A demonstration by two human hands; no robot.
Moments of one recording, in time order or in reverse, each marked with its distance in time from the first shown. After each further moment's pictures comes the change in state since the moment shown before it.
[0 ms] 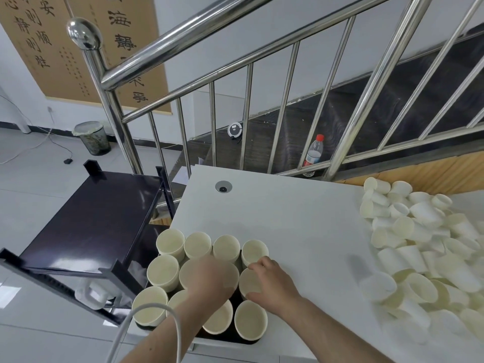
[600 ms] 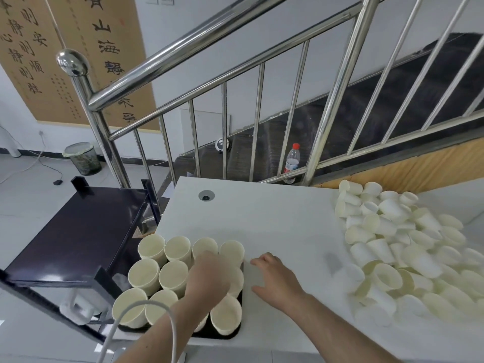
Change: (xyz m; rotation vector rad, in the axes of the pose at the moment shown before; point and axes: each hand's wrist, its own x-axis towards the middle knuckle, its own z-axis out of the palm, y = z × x) left_hand -0.024 0.053 -0.012 0.019 0.058 0.104; right_hand -0.047 0.037 -0.036 0.014 0.101 -0.004
